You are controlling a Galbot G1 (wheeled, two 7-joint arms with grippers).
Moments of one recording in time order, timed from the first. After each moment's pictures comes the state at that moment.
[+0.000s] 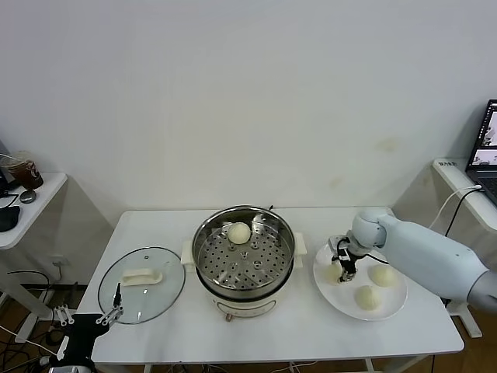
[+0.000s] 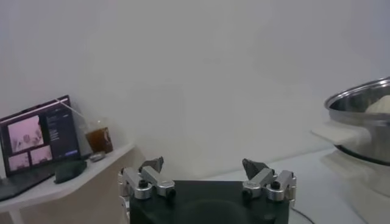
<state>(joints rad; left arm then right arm) 1.78 -1.30 -0.79 -2.11 -0.06 -0.08 -0.12 0.01 0.81 -0.92 1.20 -0.12 -0.26 -1.07</state>
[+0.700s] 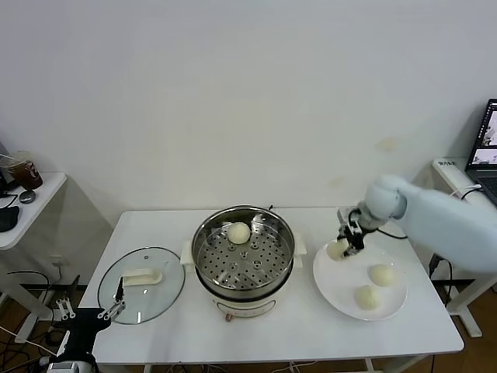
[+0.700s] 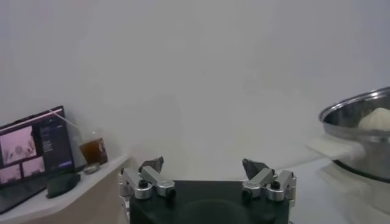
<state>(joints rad) 1.77 -1.27 -0.78 -2.13 -0.07 -0.07 -0.12 0.43 0.72 -1.15 1.40 0.14 -0.33 -1.10</state>
